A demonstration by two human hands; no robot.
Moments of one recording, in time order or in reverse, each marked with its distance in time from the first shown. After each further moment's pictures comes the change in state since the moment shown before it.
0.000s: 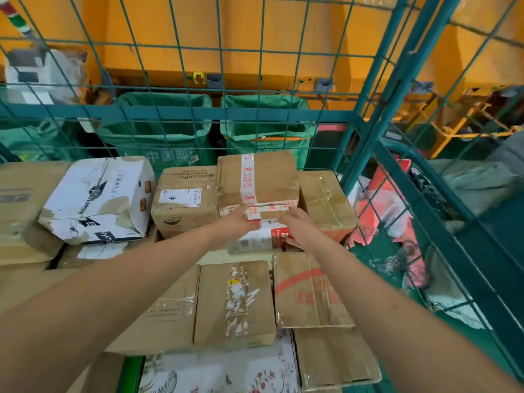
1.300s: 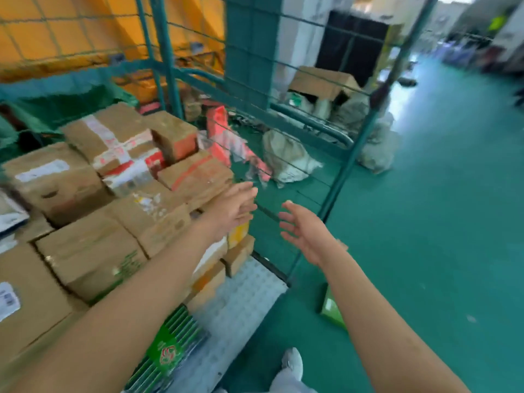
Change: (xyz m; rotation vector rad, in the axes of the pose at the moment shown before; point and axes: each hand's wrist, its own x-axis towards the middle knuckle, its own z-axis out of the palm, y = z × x) left_hand -0.421 -0.096 0.201 -0.232 -0.642 0.254; right_hand -0.530 0.284 0.089 0.692 0.629 -0.009
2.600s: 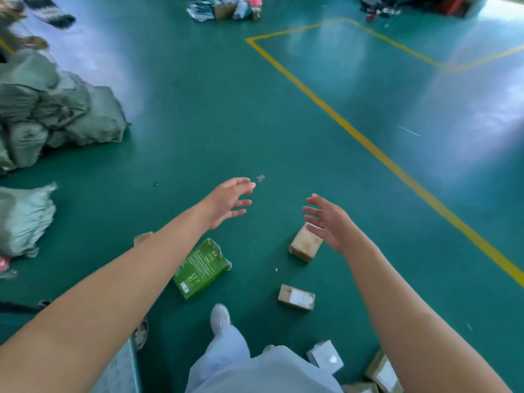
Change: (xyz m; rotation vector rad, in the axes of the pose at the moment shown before) left_hand -0.028 -0.175 0.716 0.716 -1.074 -0.173; right_hand -0.350 0.213 -0.591 0.679 1.074 0.074
